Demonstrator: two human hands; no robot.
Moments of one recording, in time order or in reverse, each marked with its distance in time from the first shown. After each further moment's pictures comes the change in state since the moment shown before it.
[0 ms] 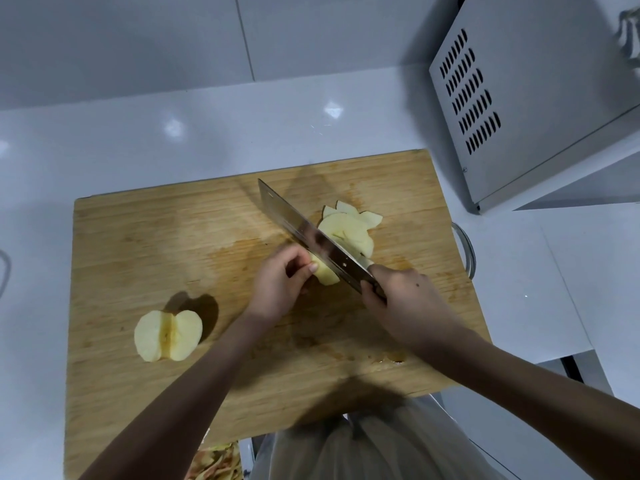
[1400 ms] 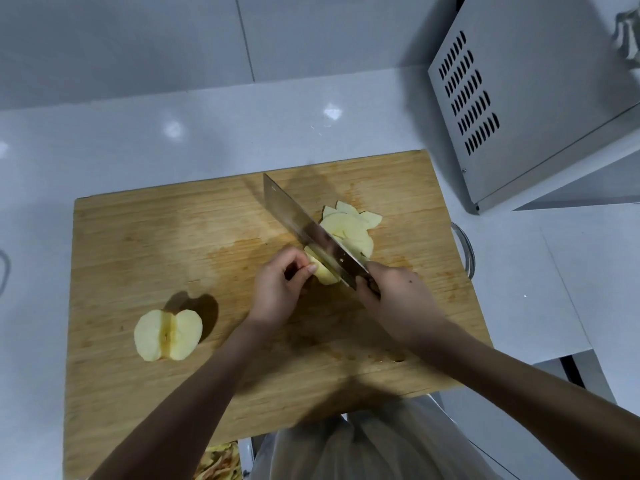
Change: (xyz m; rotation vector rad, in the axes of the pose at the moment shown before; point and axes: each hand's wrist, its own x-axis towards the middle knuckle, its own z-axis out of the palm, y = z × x) left_hand -0.007 -0.002 0.005 -0.081 0.057 0.002; right_hand 0.010 0.002 0.014 0.048 0.020 0.033
